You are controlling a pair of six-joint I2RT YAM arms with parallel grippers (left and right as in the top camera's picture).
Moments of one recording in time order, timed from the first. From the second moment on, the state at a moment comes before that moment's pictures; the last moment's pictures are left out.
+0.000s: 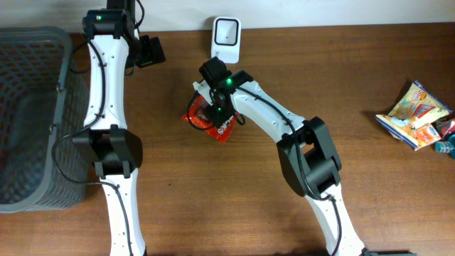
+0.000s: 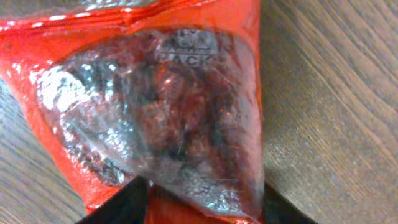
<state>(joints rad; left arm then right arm) -0.02 2.51 2.73 -1.48 -0.02 -0.31 0.58 2.39 1.99 -0.88 -0.06 -0.21</state>
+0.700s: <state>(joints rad) -0.02 2.51 2.73 -1.47 -0.02 -0.31 0.29 2.38 2.31 -1.30 -0.62 0.02</state>
